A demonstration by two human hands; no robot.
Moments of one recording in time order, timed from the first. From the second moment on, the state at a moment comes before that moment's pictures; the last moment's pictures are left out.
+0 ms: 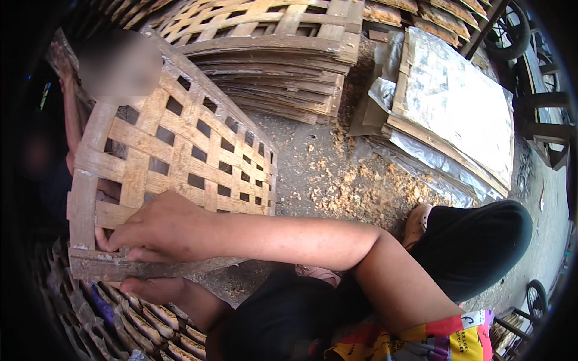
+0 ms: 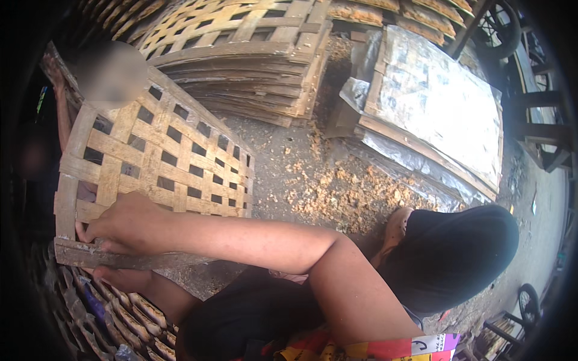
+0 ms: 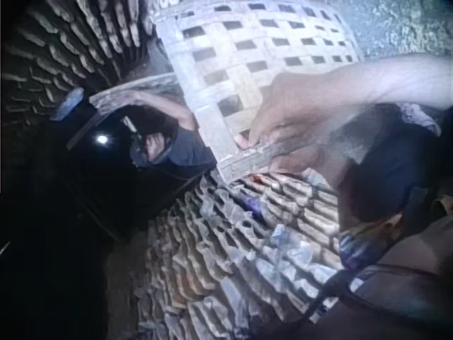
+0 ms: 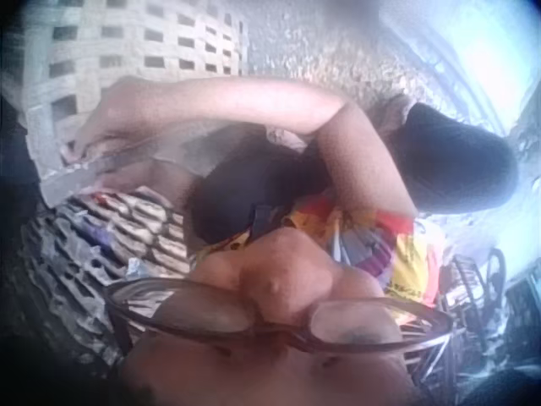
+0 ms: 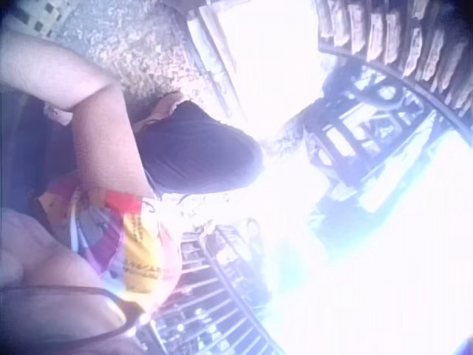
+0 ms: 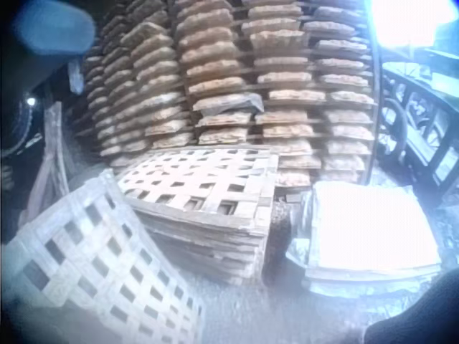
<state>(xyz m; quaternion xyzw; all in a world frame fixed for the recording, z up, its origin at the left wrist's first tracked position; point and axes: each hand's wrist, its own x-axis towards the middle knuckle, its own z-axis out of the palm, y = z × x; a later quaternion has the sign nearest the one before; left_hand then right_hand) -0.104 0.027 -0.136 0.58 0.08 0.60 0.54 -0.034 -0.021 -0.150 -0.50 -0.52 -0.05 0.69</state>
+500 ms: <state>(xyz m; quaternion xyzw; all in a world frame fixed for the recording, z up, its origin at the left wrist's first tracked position) -0.127 0.073 -0.138 0.71 -0.01 0.50 0.50 -0.031 -0.013 -0.139 -0.47 -0.52 -0.08 0.72</state>
